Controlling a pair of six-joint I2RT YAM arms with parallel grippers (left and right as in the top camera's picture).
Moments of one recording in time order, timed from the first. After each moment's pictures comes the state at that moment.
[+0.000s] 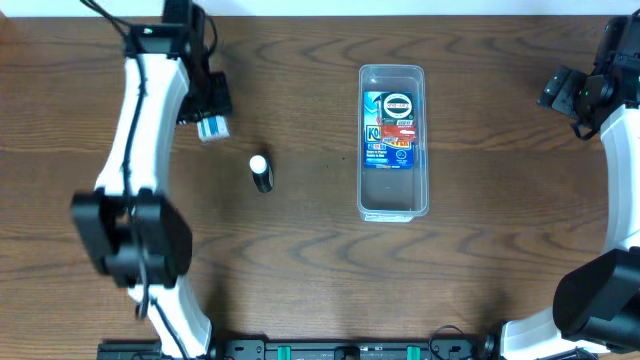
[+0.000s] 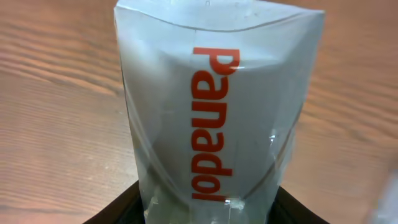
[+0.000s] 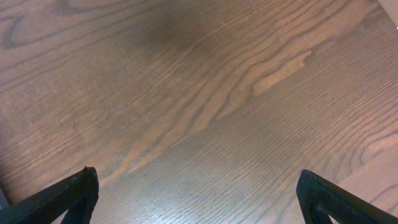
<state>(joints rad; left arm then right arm) -0.05 1.95 1.93 -1.30 -0.01 -0.23 -0.25 1.71 1.61 -0.93 0.22 0.27</state>
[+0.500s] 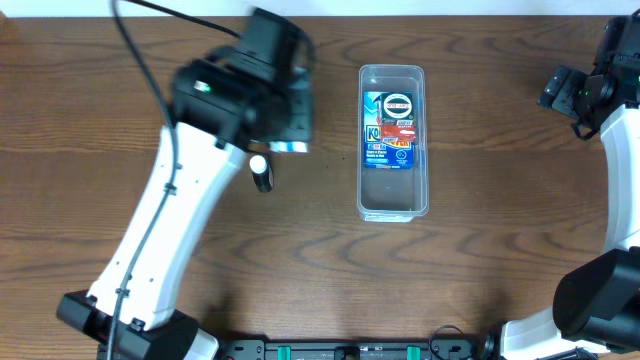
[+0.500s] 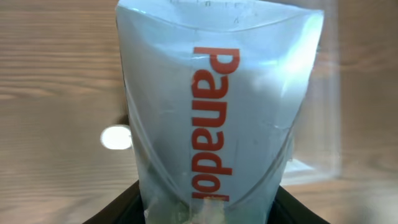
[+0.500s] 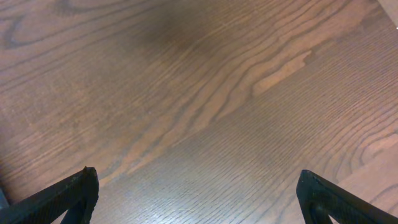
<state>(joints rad) -0.51 1.67 1.94 -1.36 -0.01 -0.43 -0.25 1.71 1.61 -0.93 0.22 0.27</state>
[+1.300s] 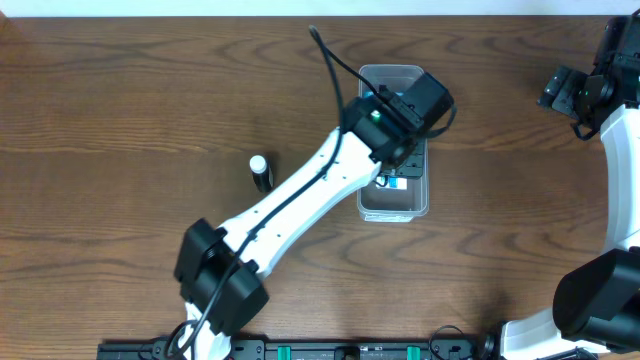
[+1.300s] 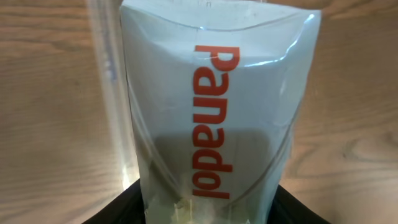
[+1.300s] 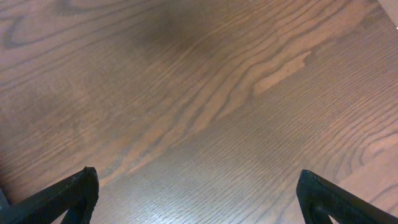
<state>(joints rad) -0.83 2.00 1.94 -1.15 -0.04 -0.71 -0.25 1.71 1.61 -0.93 0.22 0.27</state>
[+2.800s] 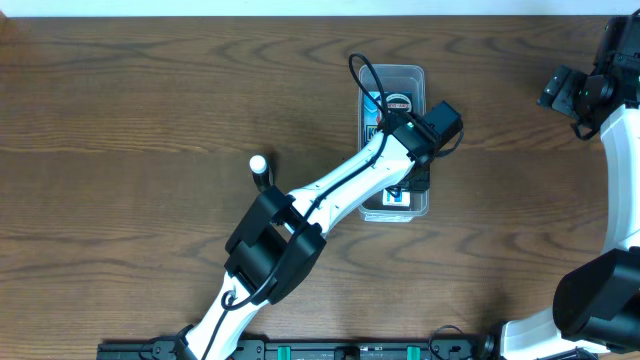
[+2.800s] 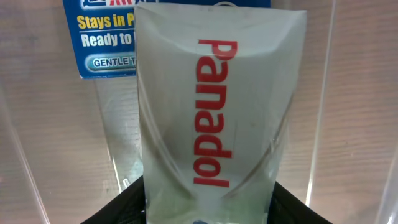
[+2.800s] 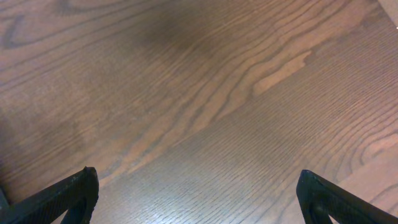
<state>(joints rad) -0.86 2.24 1.94 -1.09 -0.04 -0.77 -0.25 1.71 1.61 -0.93 0.22 0.27</state>
